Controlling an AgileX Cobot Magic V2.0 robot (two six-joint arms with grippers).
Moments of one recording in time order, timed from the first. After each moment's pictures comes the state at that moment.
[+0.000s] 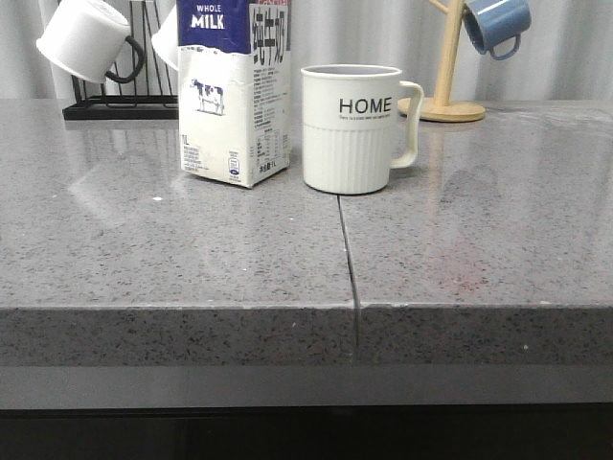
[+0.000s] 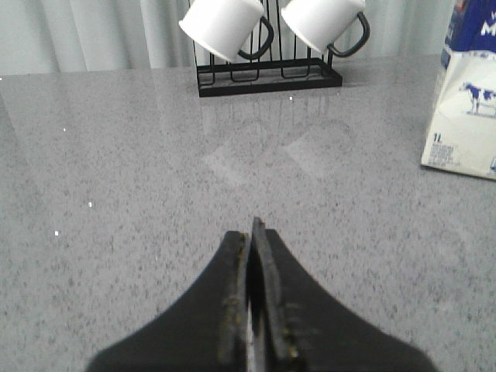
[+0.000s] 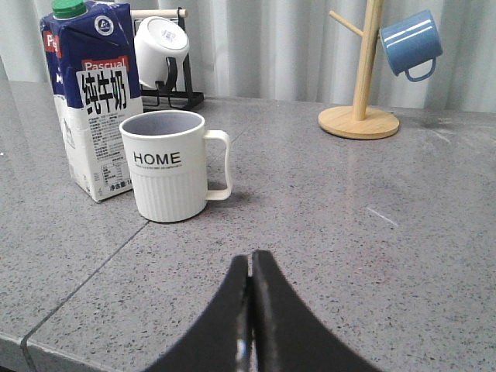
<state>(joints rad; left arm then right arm) -0.08 0.18 -0.18 -0.04 0.23 0.11 0.33 0.15 -0.19 -0.09 0.16 0.15</state>
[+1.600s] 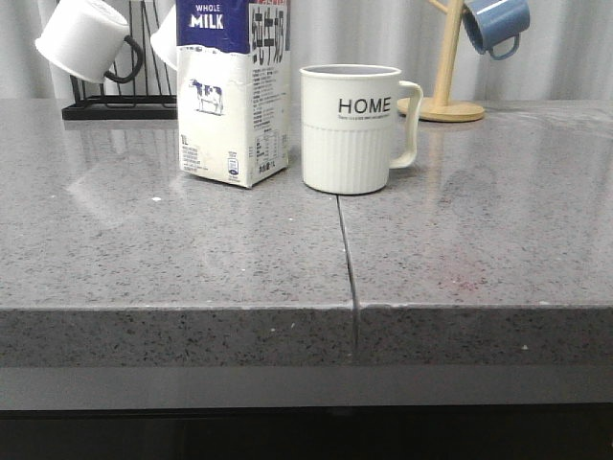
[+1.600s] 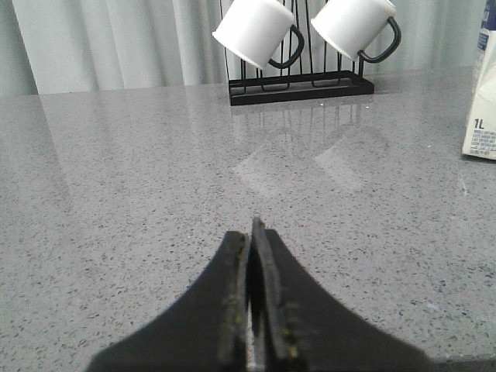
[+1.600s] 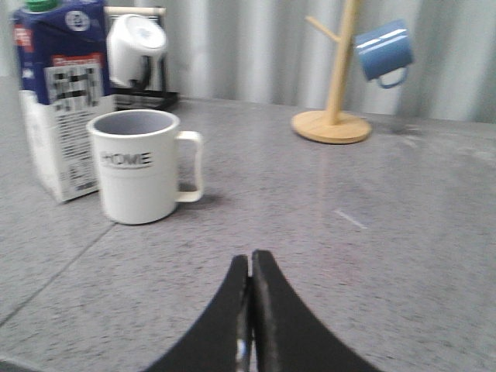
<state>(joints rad) -0.03 0.00 -0.01 0.00 0.15 0.11 0.26 0.15 -0.19 -0.12 0.16 0.15</state>
